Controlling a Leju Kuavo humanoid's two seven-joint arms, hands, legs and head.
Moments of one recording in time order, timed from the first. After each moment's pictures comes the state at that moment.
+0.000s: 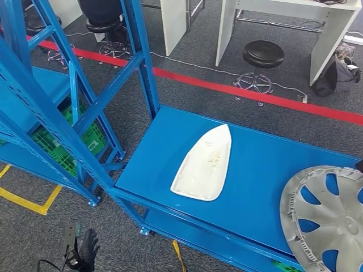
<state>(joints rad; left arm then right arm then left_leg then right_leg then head) -0.12 0.20 -0.70 -0.27 1.21 -0.05 -0.57 -0.75 -0.56 0.79 -0.67 0.21 -0.04 0.29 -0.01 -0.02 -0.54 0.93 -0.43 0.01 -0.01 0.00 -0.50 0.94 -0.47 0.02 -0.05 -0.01</state>
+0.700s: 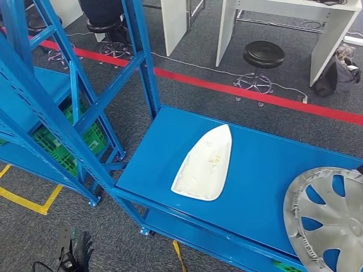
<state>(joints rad) -0.10 0.22 -0.70 -0.27 1.22 -0.06 -0.57 -0.75 -0.56 0.79 -0.62 0.21 -0.04 0.29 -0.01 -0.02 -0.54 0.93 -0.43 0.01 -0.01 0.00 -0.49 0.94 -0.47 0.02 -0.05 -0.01</state>
